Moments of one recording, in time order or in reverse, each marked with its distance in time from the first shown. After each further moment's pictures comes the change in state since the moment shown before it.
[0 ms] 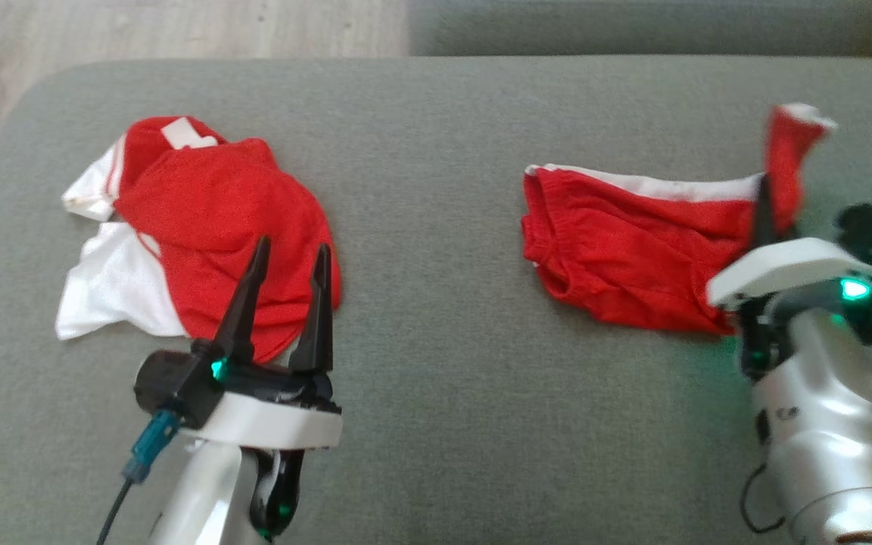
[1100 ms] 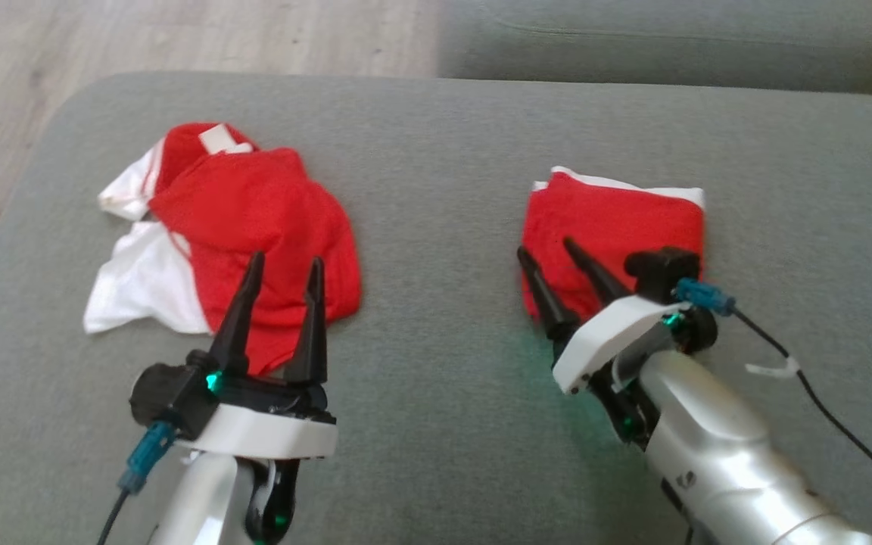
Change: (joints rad) left arm 0.033 0.001 0.012 0.000 0.000 0.002 0.000; right arm 0.058 0.004 0.817 -0.094 0.407 0.000 0.007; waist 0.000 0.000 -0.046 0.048
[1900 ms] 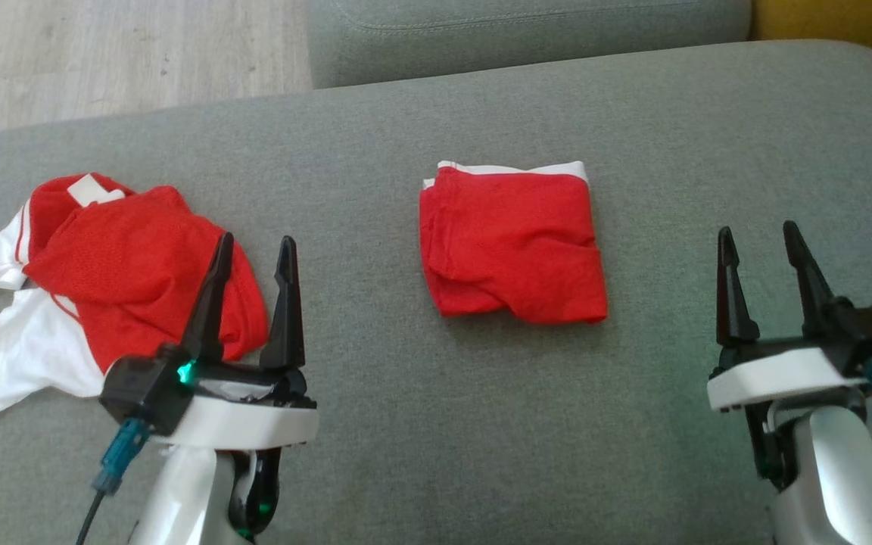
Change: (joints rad) left arm -0.003 0.000 0.055 -0.052 0.016 0.006 0.000; right arm 0.378 0.012 -0.710 -0.562 -0.657 0.000 -0.014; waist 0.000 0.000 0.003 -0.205
